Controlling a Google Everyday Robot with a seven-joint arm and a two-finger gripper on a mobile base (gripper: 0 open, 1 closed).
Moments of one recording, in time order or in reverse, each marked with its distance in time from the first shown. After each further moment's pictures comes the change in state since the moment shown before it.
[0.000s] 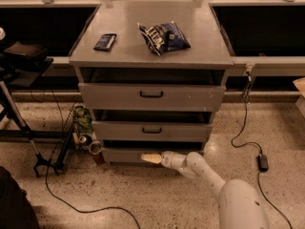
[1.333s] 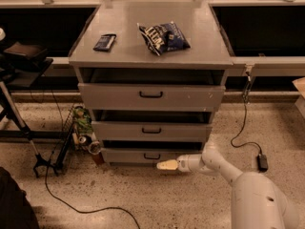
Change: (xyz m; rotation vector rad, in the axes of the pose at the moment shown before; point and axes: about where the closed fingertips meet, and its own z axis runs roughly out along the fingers) arm 0.036 -0.018 -0.090 0.072 0.287 0.026
